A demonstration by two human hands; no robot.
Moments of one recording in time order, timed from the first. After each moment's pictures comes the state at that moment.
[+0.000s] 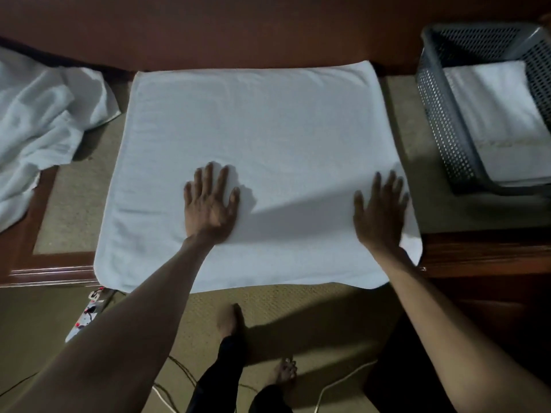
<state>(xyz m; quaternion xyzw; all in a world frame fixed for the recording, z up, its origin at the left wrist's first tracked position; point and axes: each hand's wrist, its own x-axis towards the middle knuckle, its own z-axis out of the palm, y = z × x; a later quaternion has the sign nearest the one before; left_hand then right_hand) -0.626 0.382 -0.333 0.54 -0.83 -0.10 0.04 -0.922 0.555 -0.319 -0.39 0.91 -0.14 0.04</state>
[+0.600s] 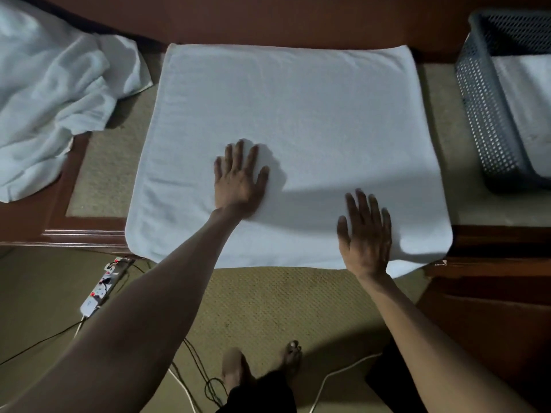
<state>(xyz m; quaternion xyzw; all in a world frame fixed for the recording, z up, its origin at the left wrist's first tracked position) -0.622 0.380 -0.330 0.54 -0.83 -0.15 0.05 -0.829 0.591 -0.355 -0.54 0.83 -0.14 -0.04</state>
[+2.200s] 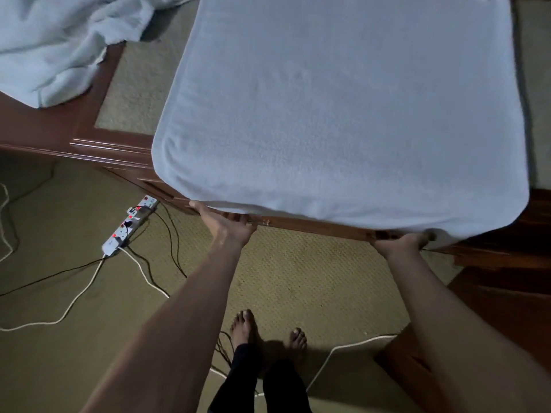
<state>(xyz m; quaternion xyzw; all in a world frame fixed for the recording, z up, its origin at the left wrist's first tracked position) -0.502 0.522 -0.422 0.53 0.18 -0.67 0.48 -0.811 0.629 -0.430 0.36 0.48 -0.68 0.41</state>
